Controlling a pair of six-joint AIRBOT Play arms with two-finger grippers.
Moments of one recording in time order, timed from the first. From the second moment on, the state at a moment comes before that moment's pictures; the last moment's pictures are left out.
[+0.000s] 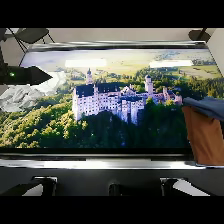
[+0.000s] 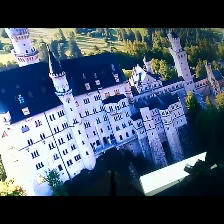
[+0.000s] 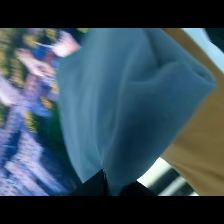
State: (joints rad) left arm 0.07 -1.21 1.55 0.95 -1.29 -1.33; right arm -0.95 -1.33 1.78 -1.20 1.78 1.77
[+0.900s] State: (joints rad) left arm 0.04 -1.21 1.56 0.94 -1.29 -1.34; right arm -0.96 -1.32 1.25 -1.65 1.71 1.66
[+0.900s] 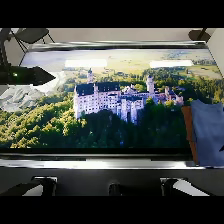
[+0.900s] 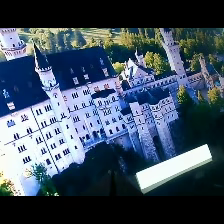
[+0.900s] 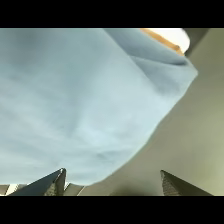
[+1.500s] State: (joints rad) left arm -0.16 -1.39 1.79 1.68 -1.29 -1.60; right arm -0.33 -1.35 1.86 -1.37 1.46 1.58
